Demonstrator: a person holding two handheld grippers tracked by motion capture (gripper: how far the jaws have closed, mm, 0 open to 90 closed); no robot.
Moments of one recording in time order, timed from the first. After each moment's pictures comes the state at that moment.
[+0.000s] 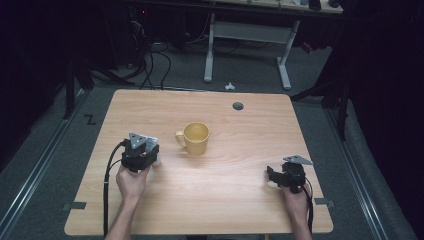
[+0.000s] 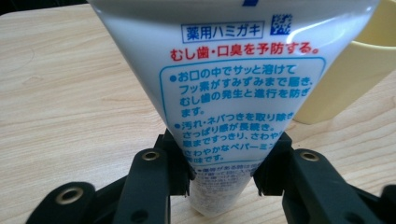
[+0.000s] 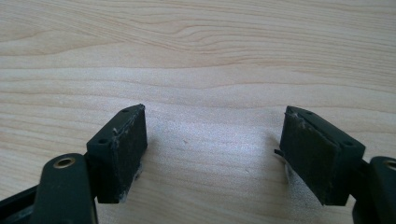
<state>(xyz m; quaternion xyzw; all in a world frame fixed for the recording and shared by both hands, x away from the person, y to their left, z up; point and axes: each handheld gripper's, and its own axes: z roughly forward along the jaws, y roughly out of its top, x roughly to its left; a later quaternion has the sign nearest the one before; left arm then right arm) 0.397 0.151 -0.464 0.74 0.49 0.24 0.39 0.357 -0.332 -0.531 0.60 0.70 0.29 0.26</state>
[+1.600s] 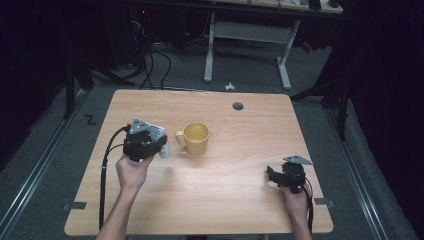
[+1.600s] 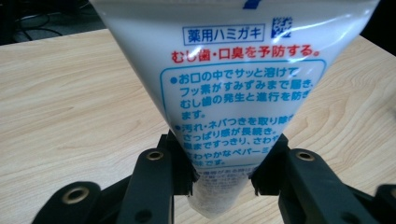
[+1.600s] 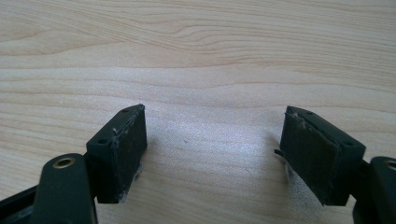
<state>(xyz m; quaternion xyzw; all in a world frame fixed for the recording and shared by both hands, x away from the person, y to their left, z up) 0.406 0.140 -0.412 0.77 0.44 0.18 0.43 0.357 -0.332 -0.531 0.60 0.70 0.29 0.26</state>
